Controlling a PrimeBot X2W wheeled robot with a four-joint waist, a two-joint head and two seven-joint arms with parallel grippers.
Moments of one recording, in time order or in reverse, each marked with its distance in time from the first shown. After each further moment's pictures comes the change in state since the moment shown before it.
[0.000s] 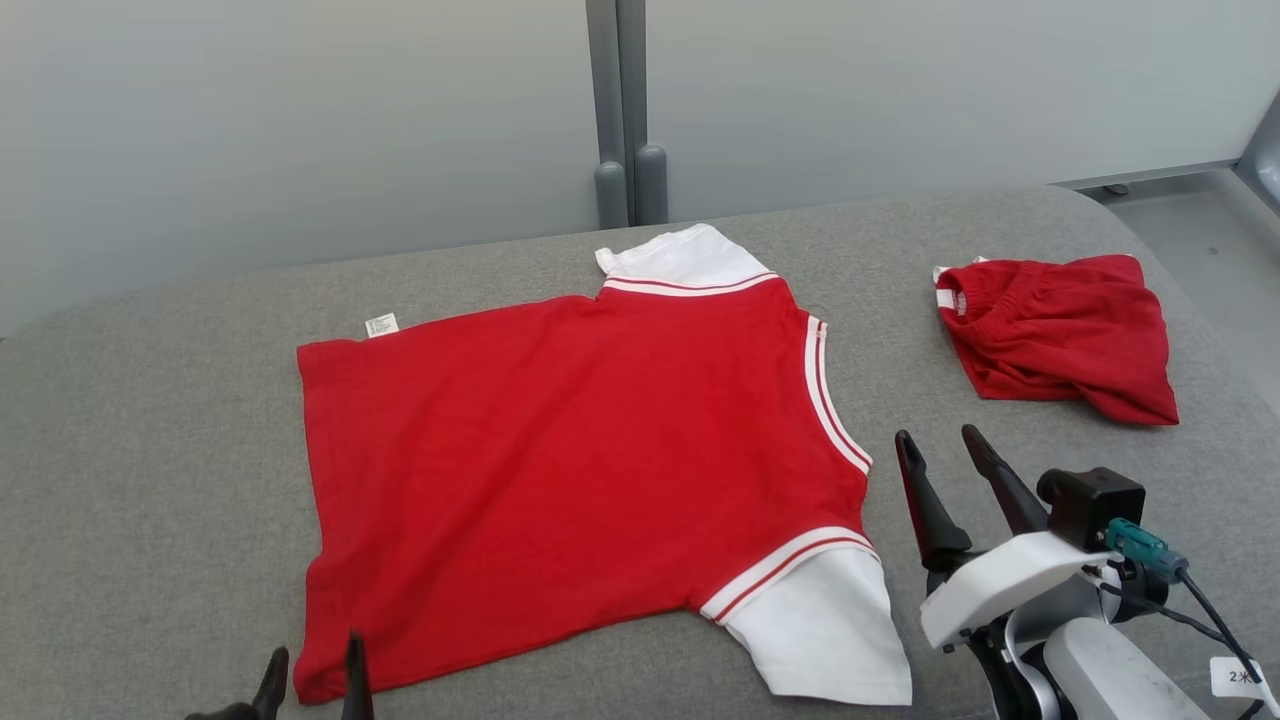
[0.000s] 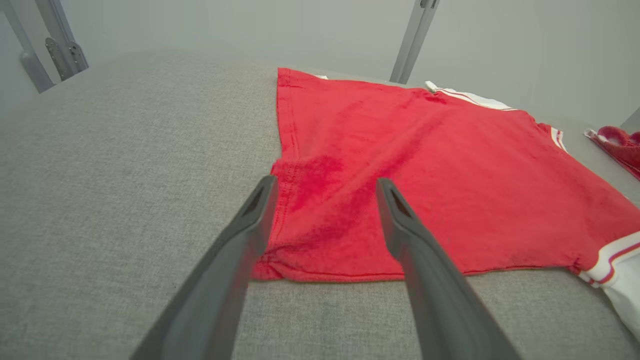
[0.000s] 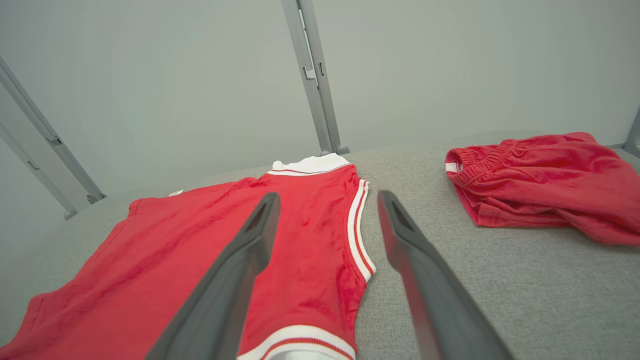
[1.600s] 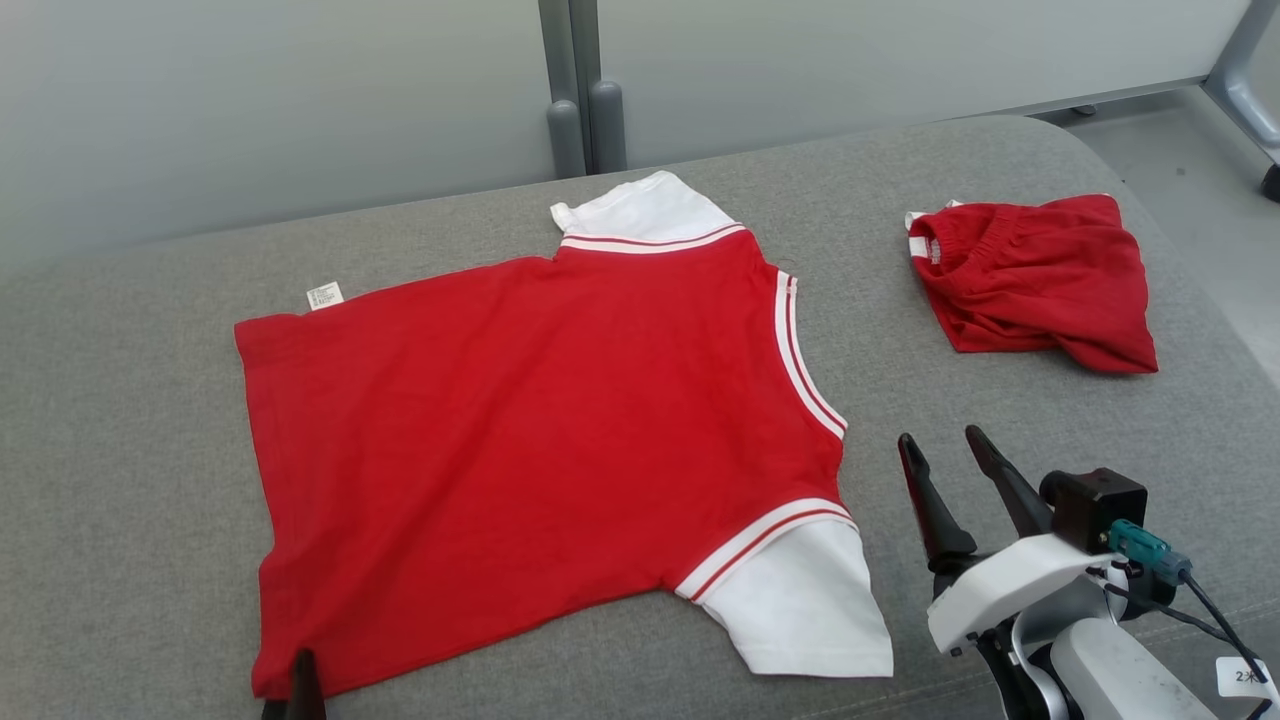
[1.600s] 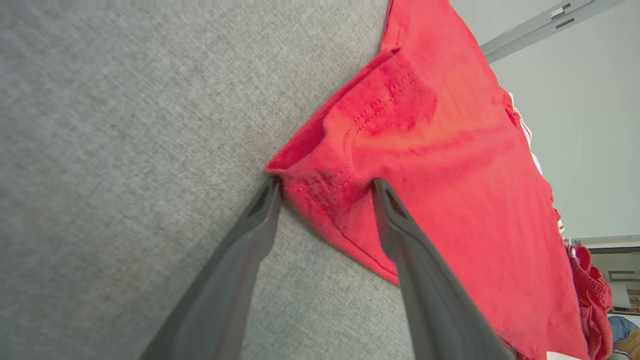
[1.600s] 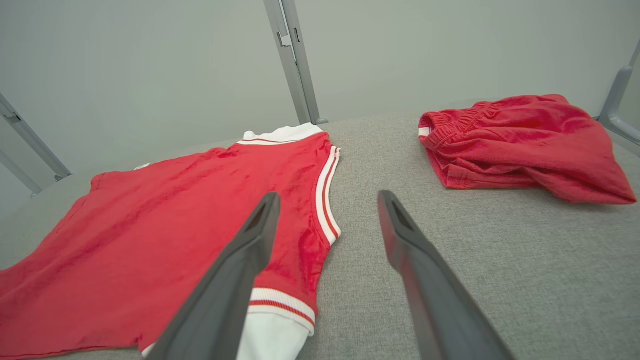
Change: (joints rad) left arm -0.136 -0.025 0.064 0.277 -0.681 -0.022 0.098; right arm 0.004 -0.012 -0.003 0.006 -0.028 0.018 -0.001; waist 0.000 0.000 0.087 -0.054
